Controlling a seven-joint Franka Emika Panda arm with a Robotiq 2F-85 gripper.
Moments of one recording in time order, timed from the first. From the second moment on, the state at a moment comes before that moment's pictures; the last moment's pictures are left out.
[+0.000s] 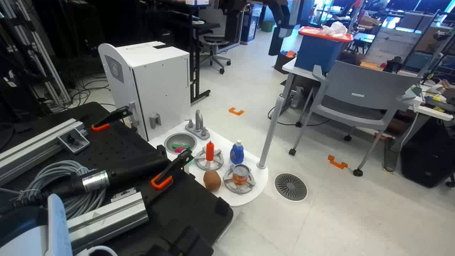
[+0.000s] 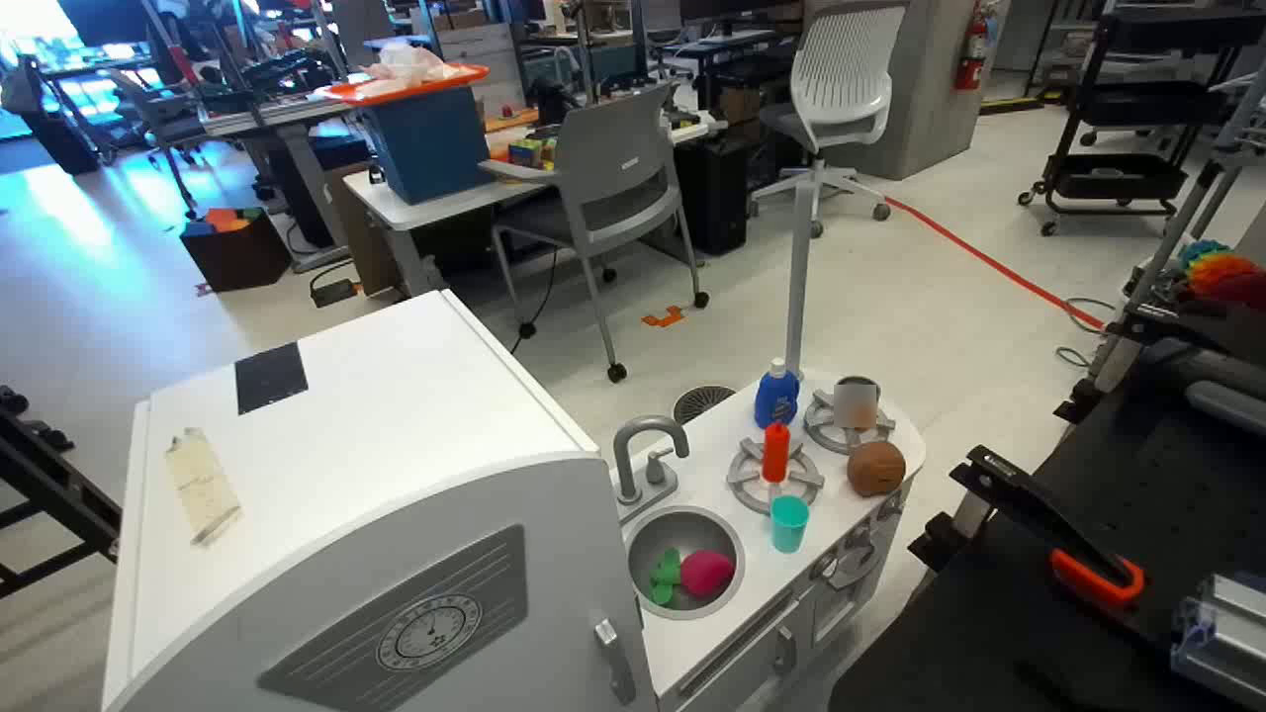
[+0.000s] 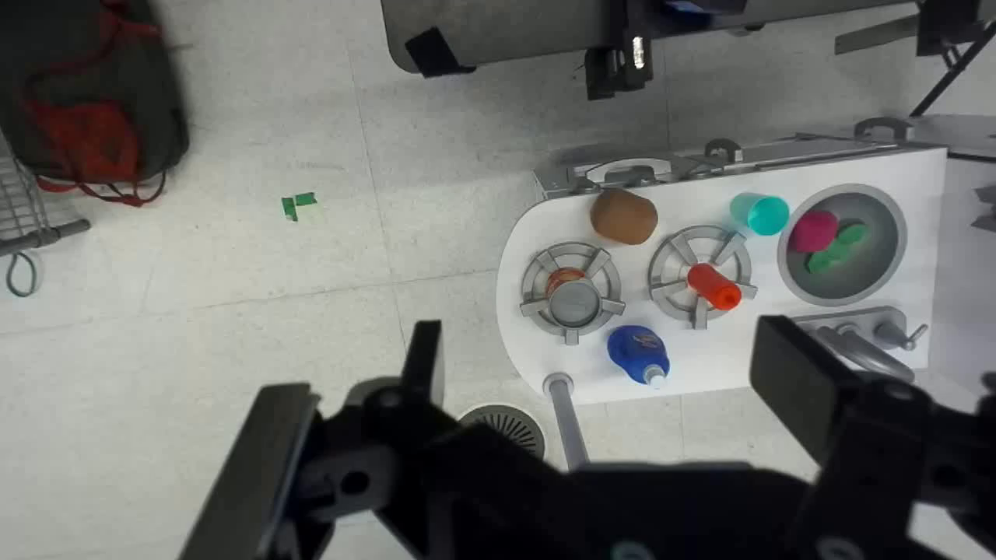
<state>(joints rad) -0.15 -0.12 -0.23 -2.31 -0.09 2.14 -0.25</state>
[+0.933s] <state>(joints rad) -0.10 -0.06 -0.13 -2.32 -0.07 2.18 -0.14</state>
